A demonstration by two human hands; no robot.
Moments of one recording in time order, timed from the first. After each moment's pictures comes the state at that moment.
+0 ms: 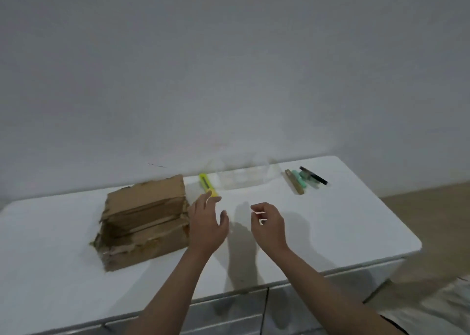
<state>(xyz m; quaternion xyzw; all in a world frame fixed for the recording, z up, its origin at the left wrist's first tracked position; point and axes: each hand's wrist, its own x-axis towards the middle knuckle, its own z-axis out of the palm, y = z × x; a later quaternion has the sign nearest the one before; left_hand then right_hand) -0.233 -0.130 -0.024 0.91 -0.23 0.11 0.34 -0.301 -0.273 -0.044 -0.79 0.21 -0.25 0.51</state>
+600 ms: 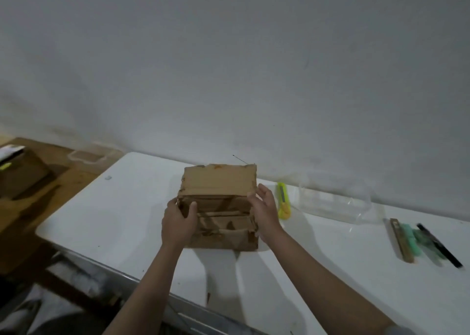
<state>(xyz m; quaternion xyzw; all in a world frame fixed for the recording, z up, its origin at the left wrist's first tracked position) -0.181 0.032 -0.021 0.86 0.22 0.09 0.45 -0.148 -0.164 -0.026 -0.64 0.11 0.02 0.76</state>
